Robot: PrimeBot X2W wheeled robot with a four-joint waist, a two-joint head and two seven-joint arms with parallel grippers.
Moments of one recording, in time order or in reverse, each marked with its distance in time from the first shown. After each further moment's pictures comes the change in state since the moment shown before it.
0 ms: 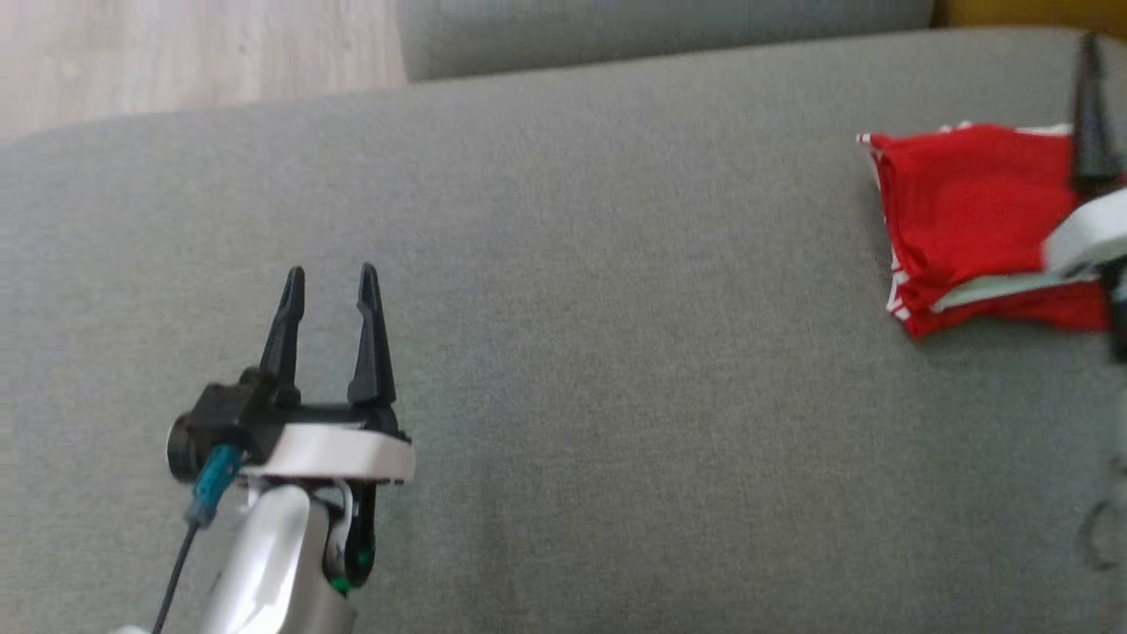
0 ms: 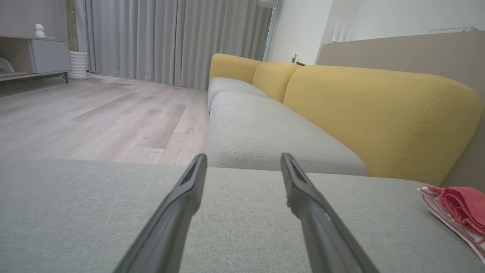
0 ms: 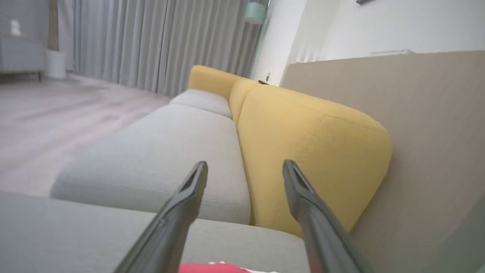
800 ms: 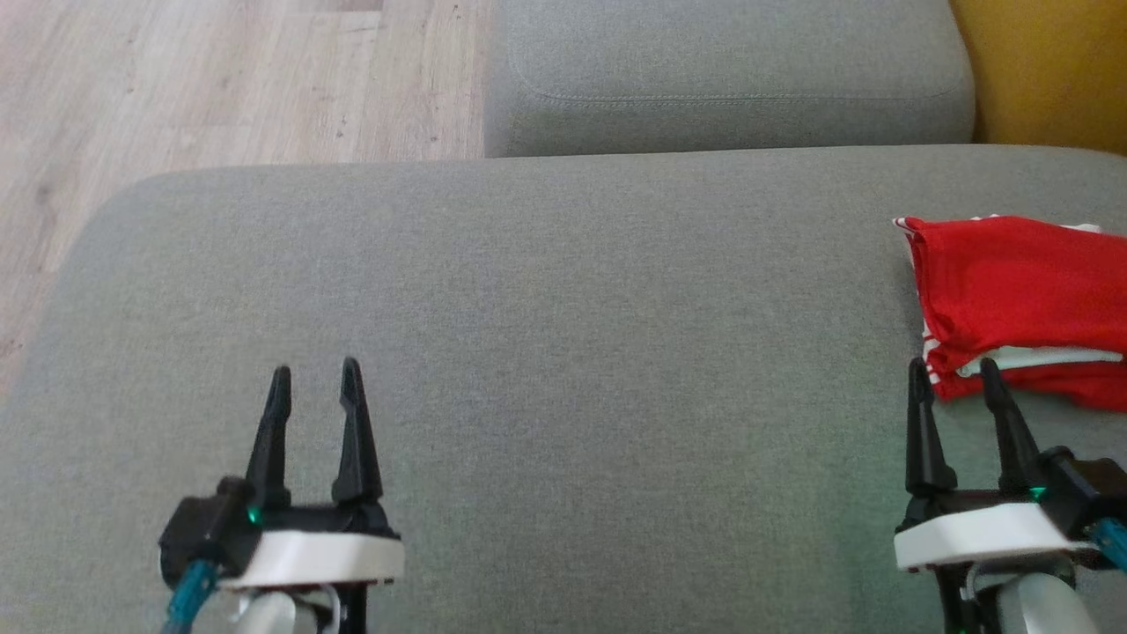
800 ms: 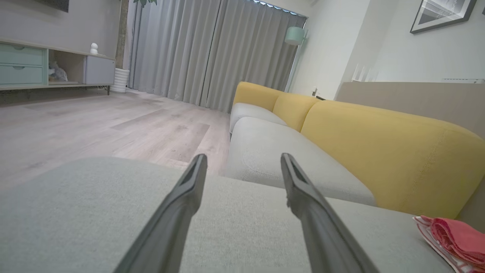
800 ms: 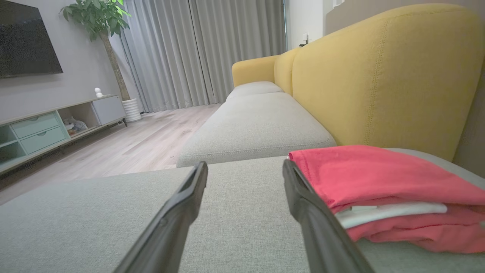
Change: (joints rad) left arm 0.239 0.004 0.023 -0.180 -0.058 -0.009 -0.003; right arm 0.547 0.253 0.053 -0.081 0.220 0.000 -0.257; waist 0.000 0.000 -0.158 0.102
